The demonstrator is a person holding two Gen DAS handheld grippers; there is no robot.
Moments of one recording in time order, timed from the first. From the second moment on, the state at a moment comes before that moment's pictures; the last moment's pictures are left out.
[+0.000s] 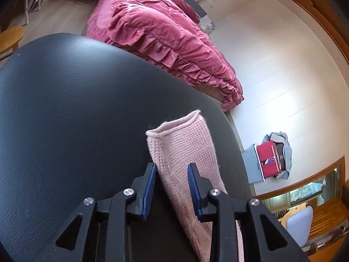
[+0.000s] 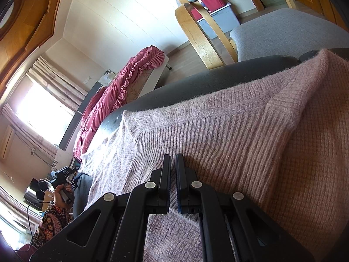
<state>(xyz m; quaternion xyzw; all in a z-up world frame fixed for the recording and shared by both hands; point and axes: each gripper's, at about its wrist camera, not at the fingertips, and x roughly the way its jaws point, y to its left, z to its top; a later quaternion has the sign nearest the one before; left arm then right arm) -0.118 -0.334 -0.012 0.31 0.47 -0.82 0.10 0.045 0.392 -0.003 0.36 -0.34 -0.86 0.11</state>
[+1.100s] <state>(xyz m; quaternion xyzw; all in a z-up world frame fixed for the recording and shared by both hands) -0.030 -0.047 0.137 0.23 0.24 -0.90 -0.30 0.046 0.392 -0.004 0.35 -0.35 -0.86 0.11</state>
